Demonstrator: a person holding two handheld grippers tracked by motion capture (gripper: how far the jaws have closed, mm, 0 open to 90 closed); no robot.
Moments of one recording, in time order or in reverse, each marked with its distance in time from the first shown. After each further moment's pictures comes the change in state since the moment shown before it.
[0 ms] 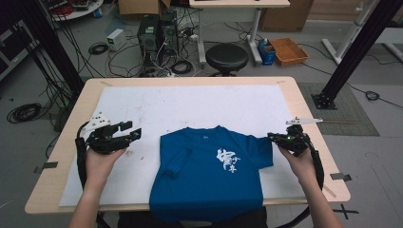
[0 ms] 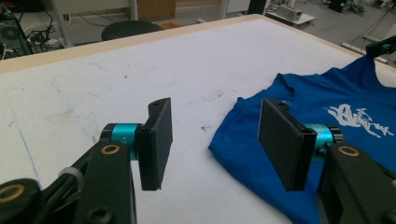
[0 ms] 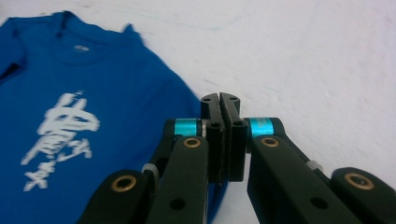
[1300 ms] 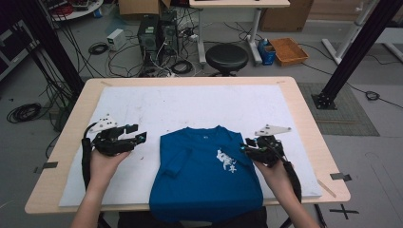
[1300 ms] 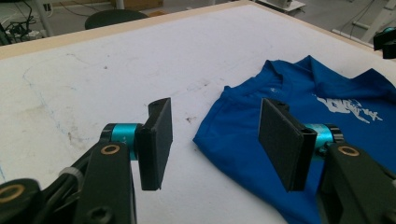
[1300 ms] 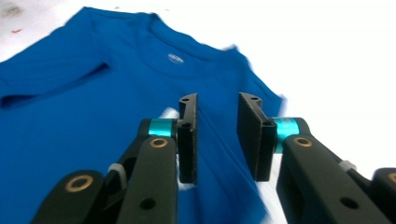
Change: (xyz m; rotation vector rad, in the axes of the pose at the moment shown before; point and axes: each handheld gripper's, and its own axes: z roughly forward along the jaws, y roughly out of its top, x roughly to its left) left arm -0.008 -0.004 0.011 0.047 -0.039 0.017; right arm 0.096 0.004 0.006 -0.004 -0.038 -0.118
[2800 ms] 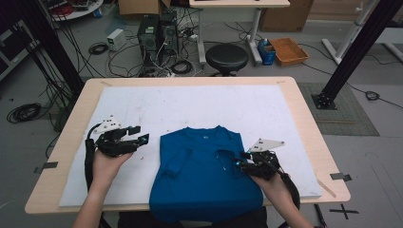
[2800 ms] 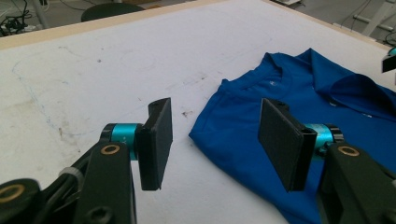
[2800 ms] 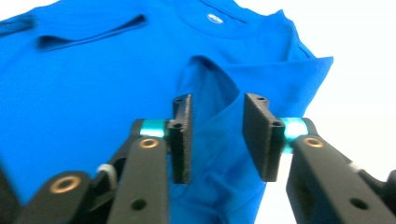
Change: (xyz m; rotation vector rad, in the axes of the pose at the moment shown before) left arm -0.003 -0.004 0.006 0.021 -0.006 0.002; right arm 0.024 -0.024 0.013 0.037 0.104 -0.116
